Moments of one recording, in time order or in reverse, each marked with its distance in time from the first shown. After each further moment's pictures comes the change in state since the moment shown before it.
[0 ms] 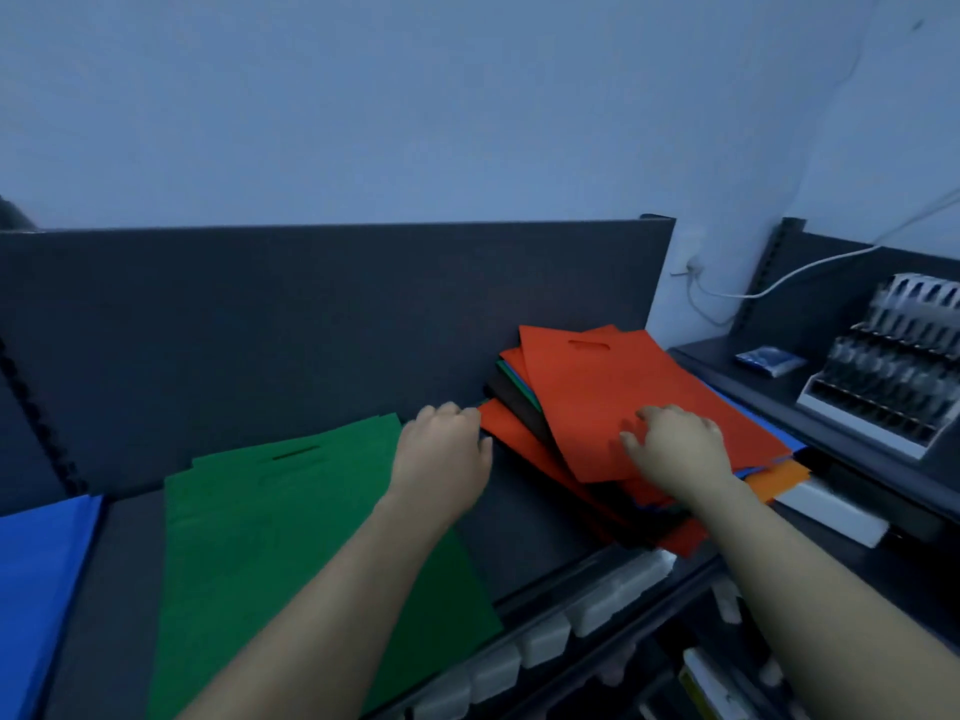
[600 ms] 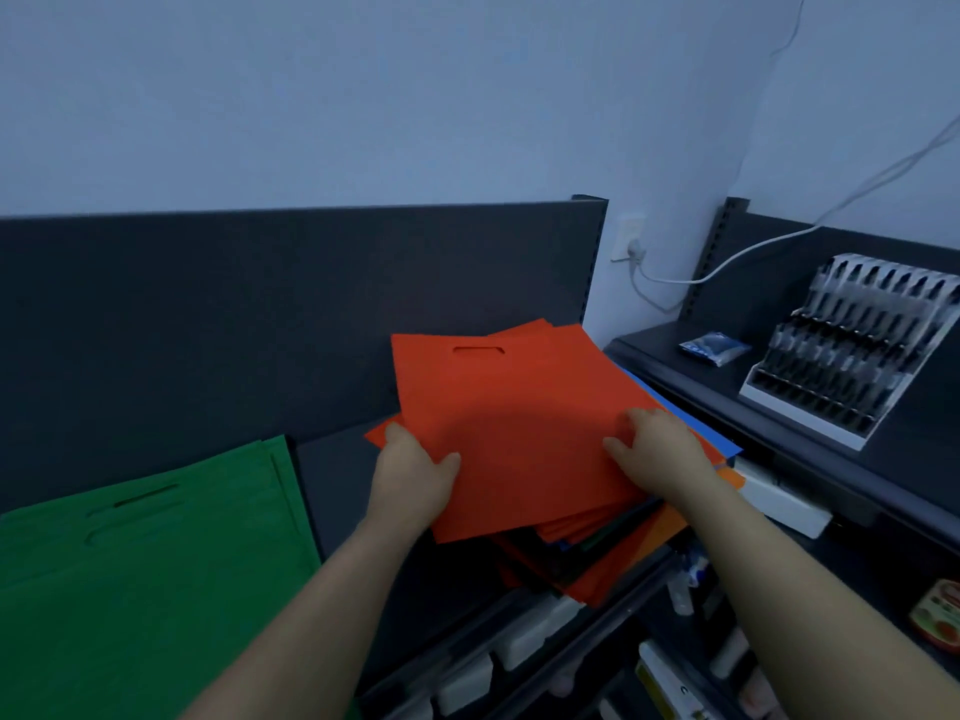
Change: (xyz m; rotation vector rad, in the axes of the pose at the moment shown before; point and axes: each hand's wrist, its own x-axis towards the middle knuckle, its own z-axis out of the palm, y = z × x) left_hand 0.060 0.070 0.079 -0.727 -0.106 -0.474; right_hand 0.060 0.098 0.030 0.160 -0.119 0.037
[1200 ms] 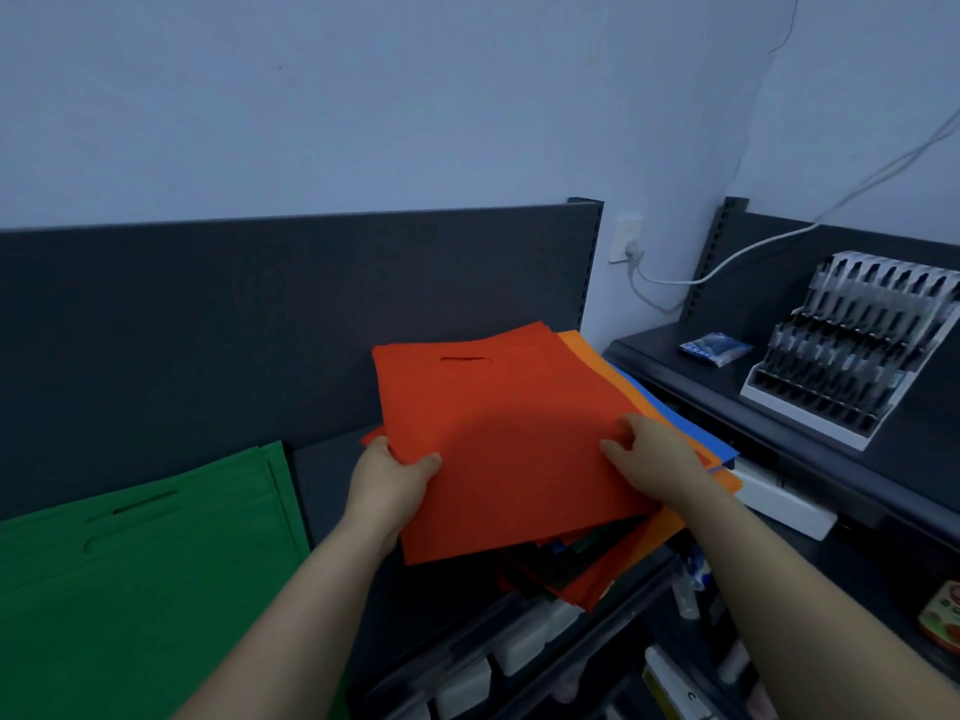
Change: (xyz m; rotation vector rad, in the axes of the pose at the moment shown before) left_hand 0.002 -0.010 -0.008 -0.390 -0.061 -0.106; right_hand 0.001 0.004 0.002 0.174 -0.086 0.029
